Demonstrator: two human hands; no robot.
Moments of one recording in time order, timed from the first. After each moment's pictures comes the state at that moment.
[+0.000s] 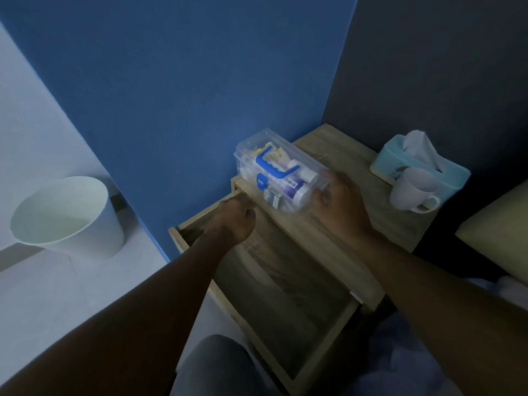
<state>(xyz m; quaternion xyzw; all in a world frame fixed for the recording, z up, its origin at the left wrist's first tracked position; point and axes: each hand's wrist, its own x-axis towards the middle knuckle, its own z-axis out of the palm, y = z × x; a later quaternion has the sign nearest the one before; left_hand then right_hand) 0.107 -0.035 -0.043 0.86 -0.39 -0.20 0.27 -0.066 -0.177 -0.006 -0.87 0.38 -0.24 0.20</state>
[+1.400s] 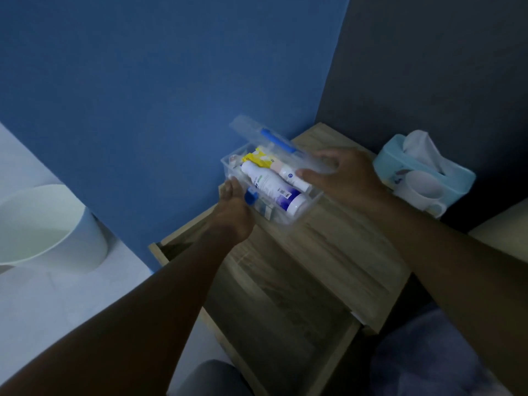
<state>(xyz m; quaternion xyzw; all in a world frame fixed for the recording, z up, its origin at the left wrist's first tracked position) 0.124 -0.089 -0.062 0.86 -0.40 -0.22 0.25 -0.040 -0.236 0.035 -0.85 0.39 -0.20 0.30</state>
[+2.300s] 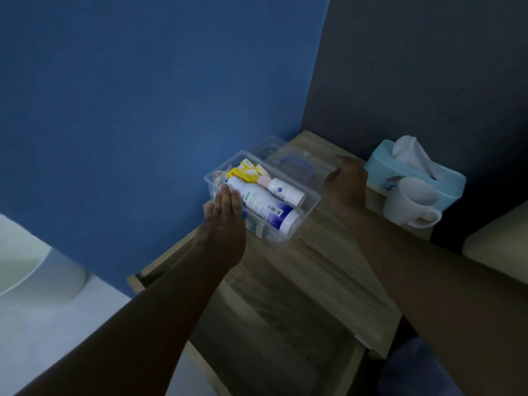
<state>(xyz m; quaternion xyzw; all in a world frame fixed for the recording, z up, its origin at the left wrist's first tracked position) 0.120 -0.097 -0.038 0.84 -0.52 -0.12 0.01 -0.020 -0.294 -0.022 -0.76 0.54 -0.31 0.19</state>
